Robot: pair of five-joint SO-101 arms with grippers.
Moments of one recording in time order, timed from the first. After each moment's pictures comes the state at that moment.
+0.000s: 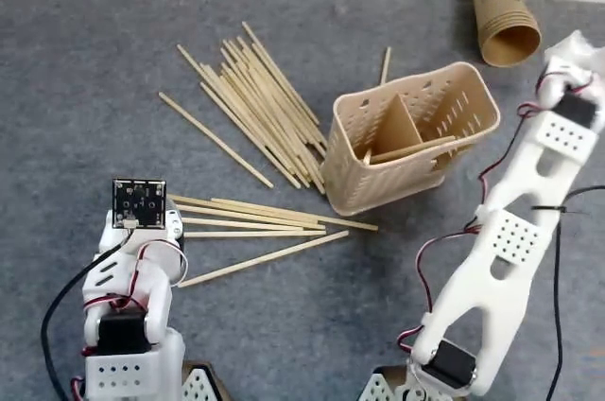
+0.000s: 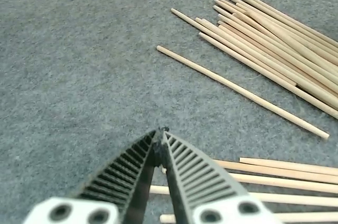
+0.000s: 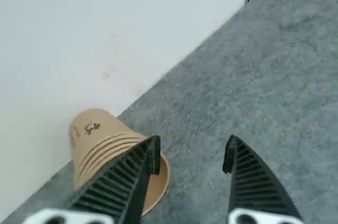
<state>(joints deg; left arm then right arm) -10.2 -104.1 94.4 45.8 -3.5 23.5 77.3 -92.0 41.5 -24.0</state>
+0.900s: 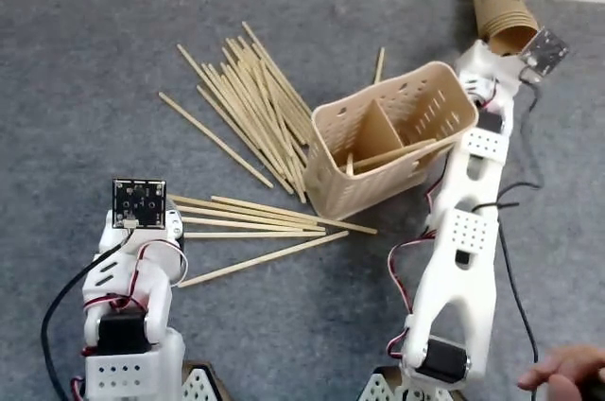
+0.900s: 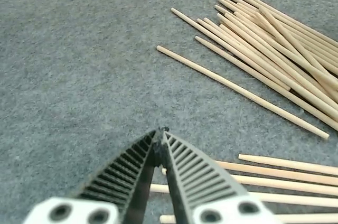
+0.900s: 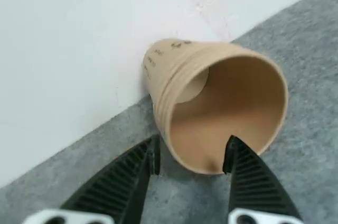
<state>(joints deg) -10.2 -104.1 94.4 45.8 -3.5 11.9 93.6 -92.1 18.8 -21.5</state>
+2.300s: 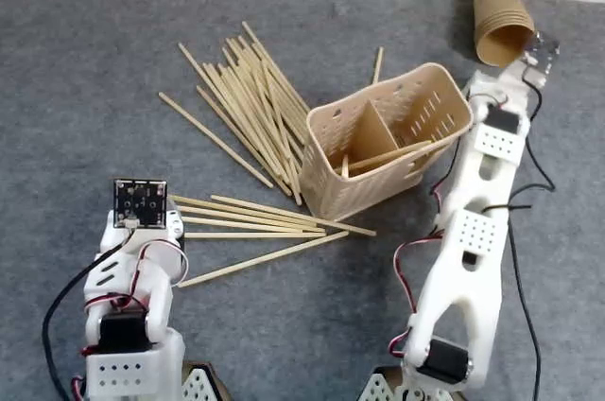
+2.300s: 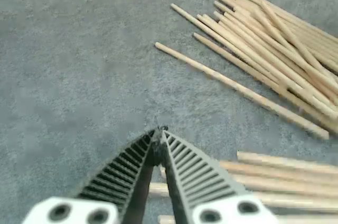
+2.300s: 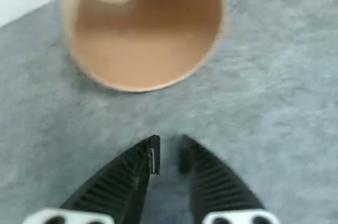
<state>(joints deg) -10.2 -104.2 95.4 44.0 -3.5 14.0 90.1 -95.0 48.2 -10.9</state>
